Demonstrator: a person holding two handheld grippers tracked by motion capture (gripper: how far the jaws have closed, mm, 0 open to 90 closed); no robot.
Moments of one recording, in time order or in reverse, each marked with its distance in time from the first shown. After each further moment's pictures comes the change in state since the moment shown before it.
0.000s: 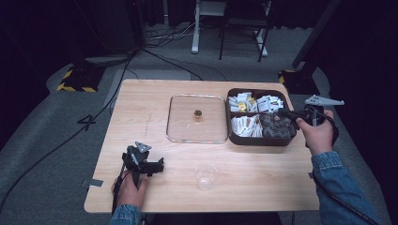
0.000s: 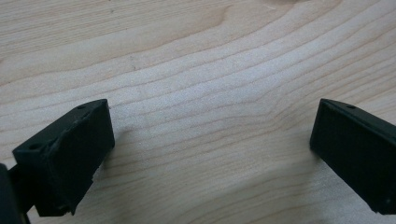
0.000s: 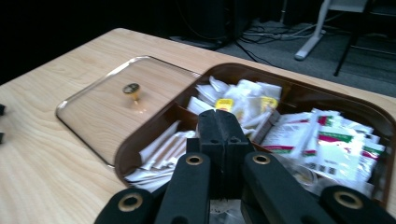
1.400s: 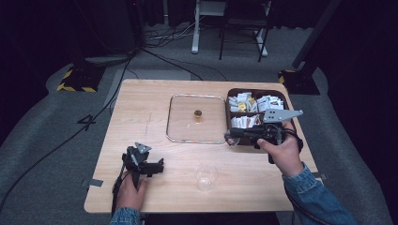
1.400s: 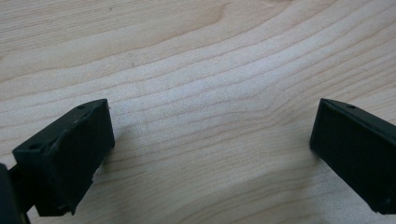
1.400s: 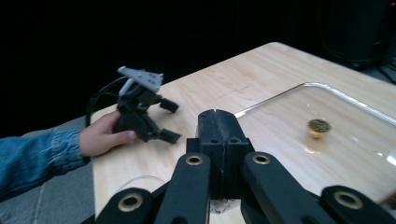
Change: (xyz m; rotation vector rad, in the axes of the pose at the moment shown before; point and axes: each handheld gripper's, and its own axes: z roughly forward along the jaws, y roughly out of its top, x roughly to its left) left arm -0.001 -0.002 -0.001 0.002 -0.005 0.002; right arm 0.158 0.023 0.026 -0.023 0.465 -0.149
